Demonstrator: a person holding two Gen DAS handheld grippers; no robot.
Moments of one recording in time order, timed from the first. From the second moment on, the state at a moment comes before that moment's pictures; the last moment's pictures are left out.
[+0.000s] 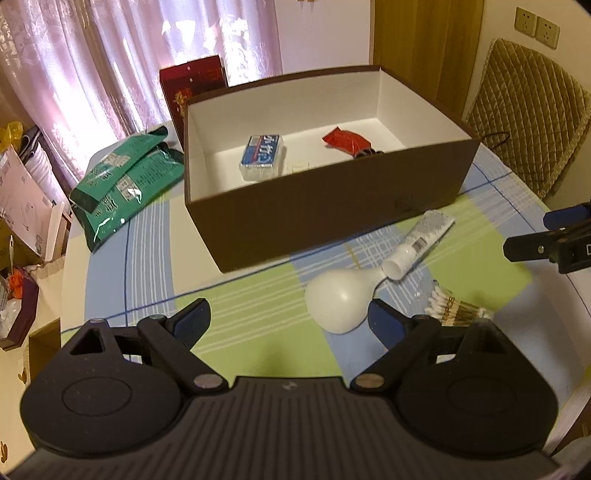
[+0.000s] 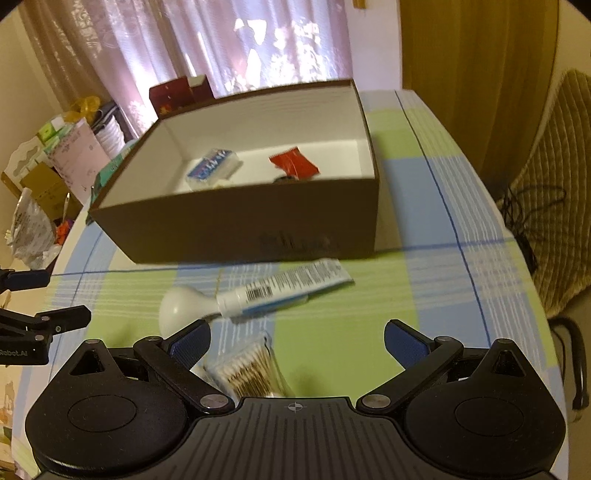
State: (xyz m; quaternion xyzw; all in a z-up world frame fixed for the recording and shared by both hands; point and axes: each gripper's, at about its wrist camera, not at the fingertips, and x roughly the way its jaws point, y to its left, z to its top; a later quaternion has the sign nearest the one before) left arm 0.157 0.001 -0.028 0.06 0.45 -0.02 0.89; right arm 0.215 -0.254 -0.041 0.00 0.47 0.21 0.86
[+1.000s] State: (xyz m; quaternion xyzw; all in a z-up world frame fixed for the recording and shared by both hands) left arm 0.191 -0.018 -0.096 0.19 0.44 -0.22 0.85; right arm 0.233 -0.335 -0.114 0.20 0.53 0.12 0.81
